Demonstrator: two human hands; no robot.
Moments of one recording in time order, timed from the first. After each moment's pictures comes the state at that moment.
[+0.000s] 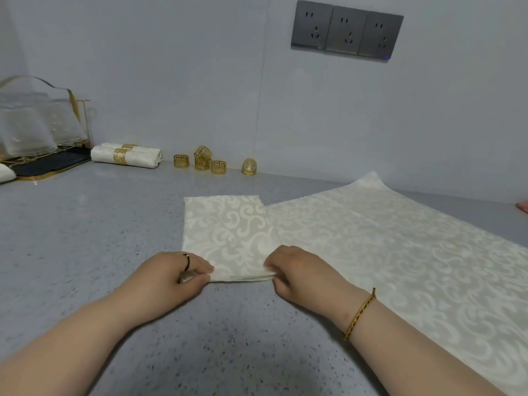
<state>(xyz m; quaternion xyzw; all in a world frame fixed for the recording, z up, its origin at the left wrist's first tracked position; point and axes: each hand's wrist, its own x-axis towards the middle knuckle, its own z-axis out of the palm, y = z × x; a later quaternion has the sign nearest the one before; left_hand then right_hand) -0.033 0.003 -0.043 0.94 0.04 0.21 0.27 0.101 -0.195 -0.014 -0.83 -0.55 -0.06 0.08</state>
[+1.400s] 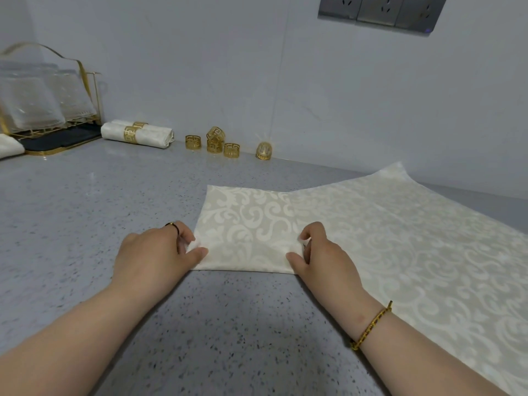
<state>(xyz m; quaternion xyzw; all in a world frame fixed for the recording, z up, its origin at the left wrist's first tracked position) -0.028 -0.006 -0.026 0.90 0.30 0.27 0.17 0.107 -0.185 -0.026 -0.89 -0.38 -0.06 0.26</state>
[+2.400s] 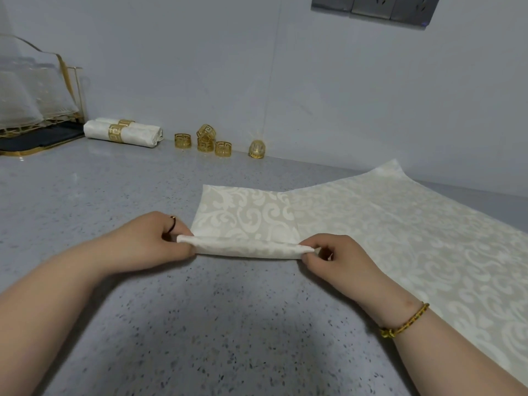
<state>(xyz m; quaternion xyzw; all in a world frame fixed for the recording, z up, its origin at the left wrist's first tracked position) -0.009 0.033 -0.006 0.93 0.15 0.08 0.34 0.132 -0.203 -0.012 -0.83 -0.41 0.06 0.37</state>
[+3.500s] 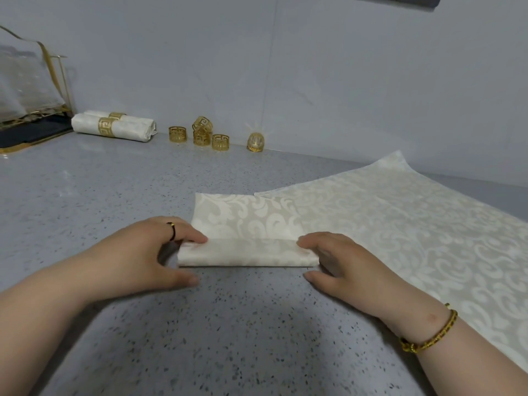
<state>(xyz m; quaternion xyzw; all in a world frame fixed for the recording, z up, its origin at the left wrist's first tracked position) -0.015 0.036 -0.014 0.96 0.07 0.09 0.24 0.139 -0.209 -0.018 -0.83 -0.51 0.01 0.22</state>
